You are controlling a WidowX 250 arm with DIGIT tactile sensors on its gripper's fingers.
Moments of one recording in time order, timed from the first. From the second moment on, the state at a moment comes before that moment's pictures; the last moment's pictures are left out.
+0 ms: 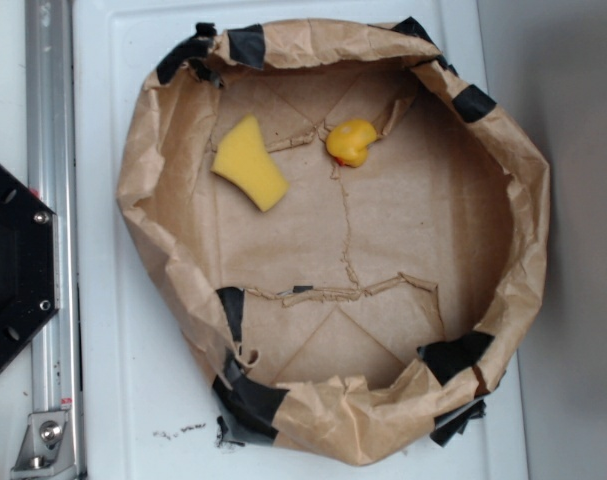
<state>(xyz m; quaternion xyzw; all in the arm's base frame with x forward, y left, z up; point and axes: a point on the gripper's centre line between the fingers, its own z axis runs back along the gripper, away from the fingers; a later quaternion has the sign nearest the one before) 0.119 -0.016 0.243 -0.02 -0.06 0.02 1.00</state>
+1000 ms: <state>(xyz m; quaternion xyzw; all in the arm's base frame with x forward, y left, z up) 0.200 0.051 0.148 -0.03 -0.09 -0.04 0.99</state>
